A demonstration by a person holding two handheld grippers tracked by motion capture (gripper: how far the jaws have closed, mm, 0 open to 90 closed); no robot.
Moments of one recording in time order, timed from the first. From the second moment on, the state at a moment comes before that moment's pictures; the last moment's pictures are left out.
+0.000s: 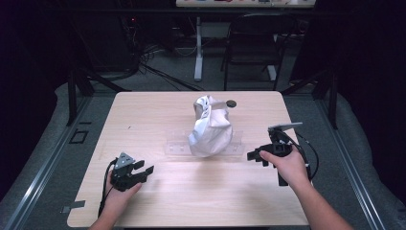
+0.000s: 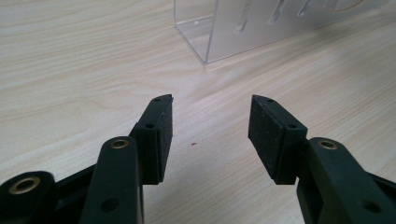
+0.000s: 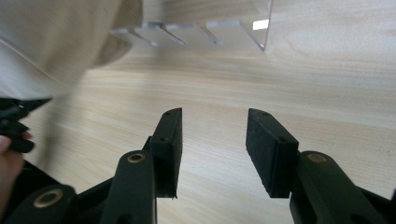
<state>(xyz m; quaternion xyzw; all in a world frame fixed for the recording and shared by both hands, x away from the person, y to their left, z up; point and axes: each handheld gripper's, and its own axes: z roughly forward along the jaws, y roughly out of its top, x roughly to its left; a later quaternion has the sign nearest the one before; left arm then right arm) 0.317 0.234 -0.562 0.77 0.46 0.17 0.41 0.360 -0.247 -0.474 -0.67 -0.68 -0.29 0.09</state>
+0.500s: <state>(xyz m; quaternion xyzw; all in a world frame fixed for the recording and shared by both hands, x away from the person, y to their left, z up) 0.318 0.231 -0.565 0.78 0.46 0.17 0.40 0.305 -0.244 -0.537 -0.63 -0.70 -0.33 0.02</state>
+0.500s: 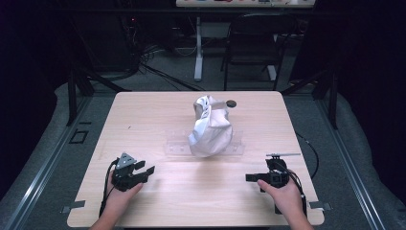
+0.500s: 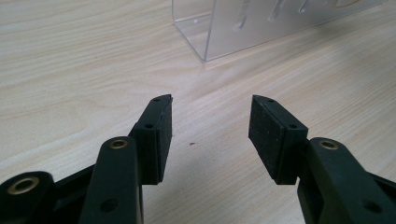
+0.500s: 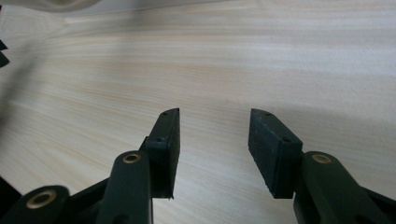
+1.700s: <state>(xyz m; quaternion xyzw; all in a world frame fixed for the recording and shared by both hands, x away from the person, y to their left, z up) 0.319 0.219 -0.568 0.79 0.44 0.16 0.40 0.263 -0.260 -0.580 -0.60 -0.65 -0.46 -0.06</state>
